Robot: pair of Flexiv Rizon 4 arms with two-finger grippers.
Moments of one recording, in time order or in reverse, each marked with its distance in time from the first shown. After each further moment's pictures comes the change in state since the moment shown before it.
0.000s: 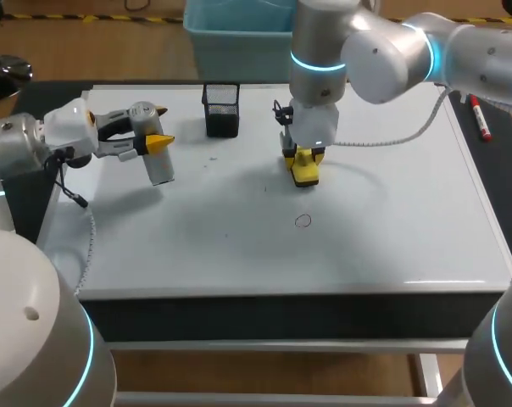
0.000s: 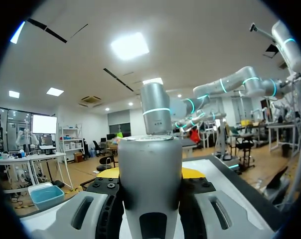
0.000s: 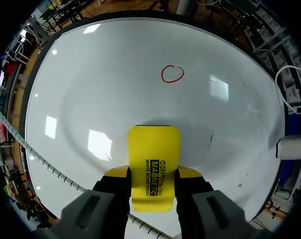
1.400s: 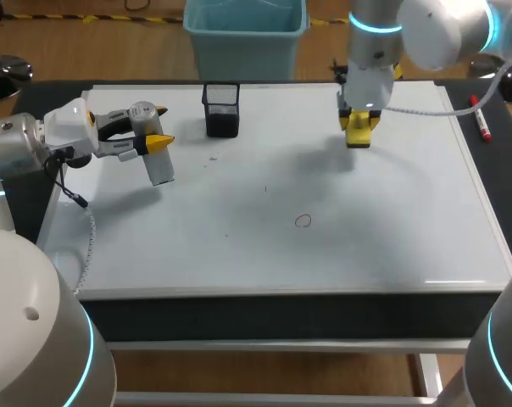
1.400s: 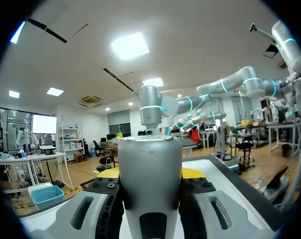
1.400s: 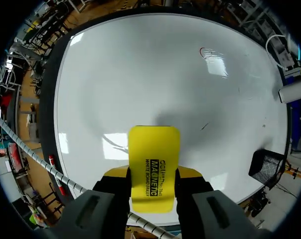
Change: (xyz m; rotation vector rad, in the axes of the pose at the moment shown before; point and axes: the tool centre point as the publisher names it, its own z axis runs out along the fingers) left arm 0.000 0.000 0.000 0.000 0.000 0.000; right arm 0.135 -0.043 -0.059 0.075 0.042 0.247
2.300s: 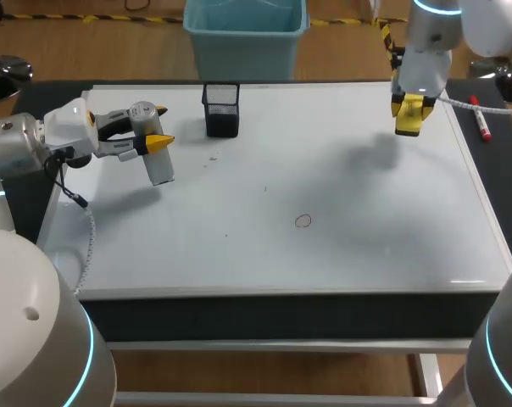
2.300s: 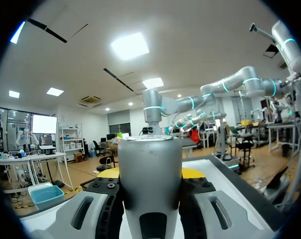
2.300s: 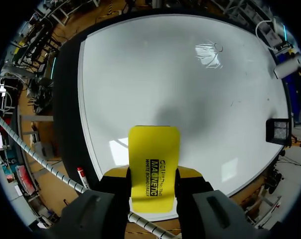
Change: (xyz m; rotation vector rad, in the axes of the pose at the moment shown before) left arm 0.000 0.000 0.000 0.000 0.000 0.000; right arm 0.101 -0.020 -0.014 -0.002 -0.001 0.162
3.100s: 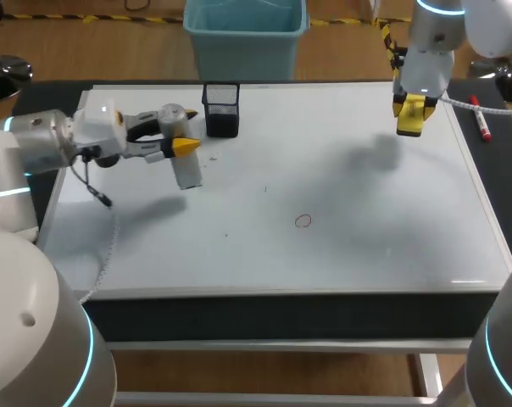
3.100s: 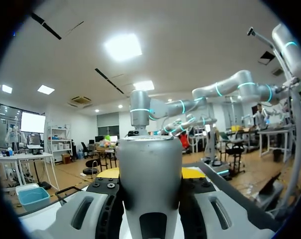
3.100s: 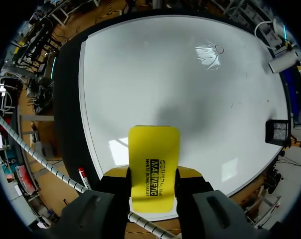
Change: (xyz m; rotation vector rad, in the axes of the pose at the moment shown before) left arm 0.037 -0.007 0.058 0.032 0.114 -0.041; right arm 0.002 0.002 -0.002 0.004 -0.002 -0.001
